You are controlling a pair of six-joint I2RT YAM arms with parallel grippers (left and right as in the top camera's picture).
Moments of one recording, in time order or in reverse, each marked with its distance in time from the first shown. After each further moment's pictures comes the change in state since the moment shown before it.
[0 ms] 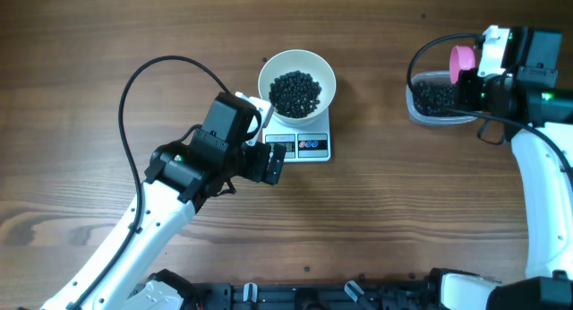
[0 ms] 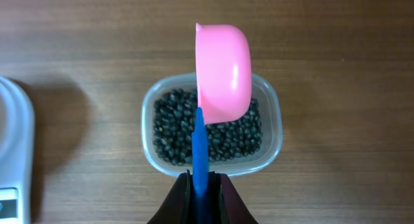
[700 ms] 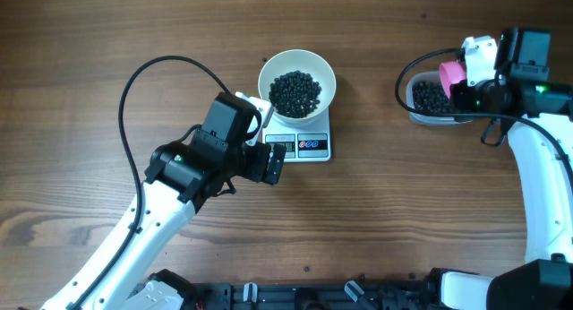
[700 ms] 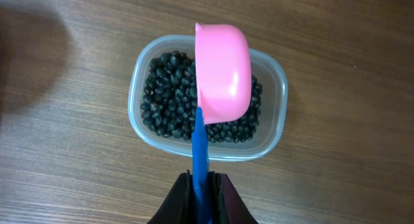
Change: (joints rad) left arm 0.000 0.000 0.000 0.000 0.000 0.000; right arm 0.000 0.045 0.000 -0.064 0.001 -0.247
